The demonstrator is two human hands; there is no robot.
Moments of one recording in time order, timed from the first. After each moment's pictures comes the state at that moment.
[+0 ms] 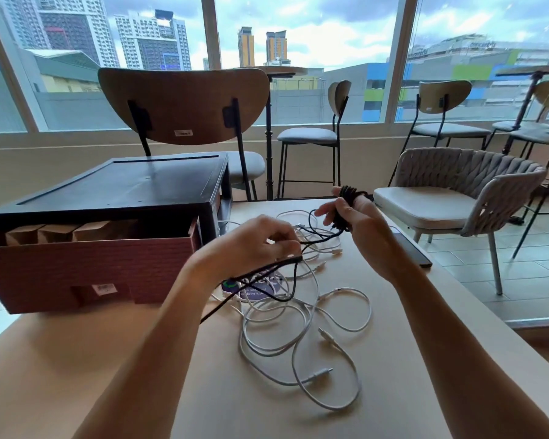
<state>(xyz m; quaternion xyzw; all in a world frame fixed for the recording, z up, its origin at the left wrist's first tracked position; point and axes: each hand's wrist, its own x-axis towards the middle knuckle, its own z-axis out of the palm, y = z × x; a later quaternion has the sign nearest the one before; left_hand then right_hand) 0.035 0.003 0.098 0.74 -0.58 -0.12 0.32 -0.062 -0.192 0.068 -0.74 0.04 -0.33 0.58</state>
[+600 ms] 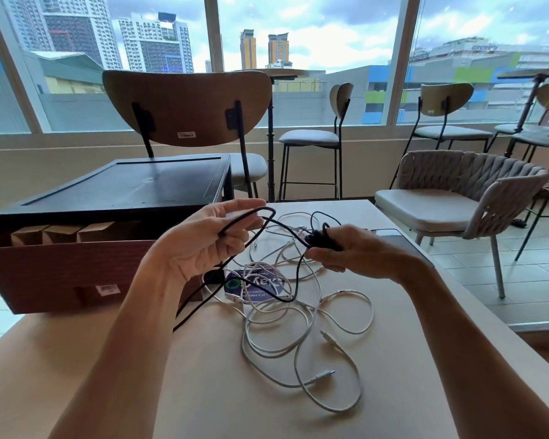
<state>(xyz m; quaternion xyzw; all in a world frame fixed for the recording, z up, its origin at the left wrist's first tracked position) 0.069 0.038 0.103 0.50 -0.29 -0.41 0.71 -0.079 -0.189 0.070 -0.93 0.00 -0.08 0.35</state>
